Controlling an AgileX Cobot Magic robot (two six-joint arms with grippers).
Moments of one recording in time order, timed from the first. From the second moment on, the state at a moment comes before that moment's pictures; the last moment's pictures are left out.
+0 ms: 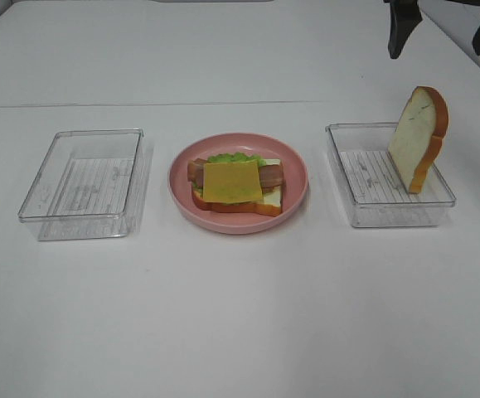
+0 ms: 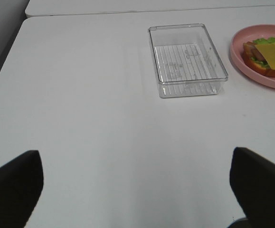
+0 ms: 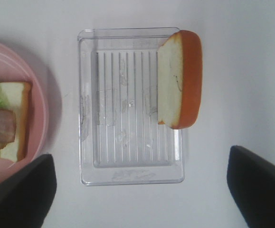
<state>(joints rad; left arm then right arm) 0.04 0.00 -0.52 -0.06 1.08 0.01 0.19 1.89 -1.81 -0.12 1.20 0.17</state>
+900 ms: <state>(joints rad) 0.04 0.00 -0.52 -0.06 1.08 0.01 0.00 2.17 -1.87 0.07 1.10 0.10</state>
